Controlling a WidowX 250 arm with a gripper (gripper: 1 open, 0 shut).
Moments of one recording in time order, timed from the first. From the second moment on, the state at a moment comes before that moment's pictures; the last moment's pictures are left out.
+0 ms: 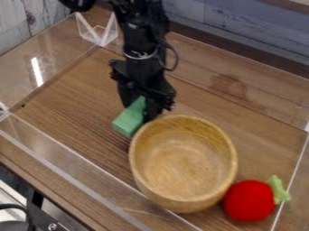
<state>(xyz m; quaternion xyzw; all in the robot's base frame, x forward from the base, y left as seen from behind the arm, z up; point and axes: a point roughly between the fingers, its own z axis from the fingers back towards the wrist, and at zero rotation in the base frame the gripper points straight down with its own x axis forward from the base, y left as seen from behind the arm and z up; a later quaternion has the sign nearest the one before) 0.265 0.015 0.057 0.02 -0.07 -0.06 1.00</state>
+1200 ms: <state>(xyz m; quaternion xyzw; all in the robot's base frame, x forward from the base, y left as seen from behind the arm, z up) 0.231 -0.025 0.034 0.03 -0.08 -0.09 0.99</state>
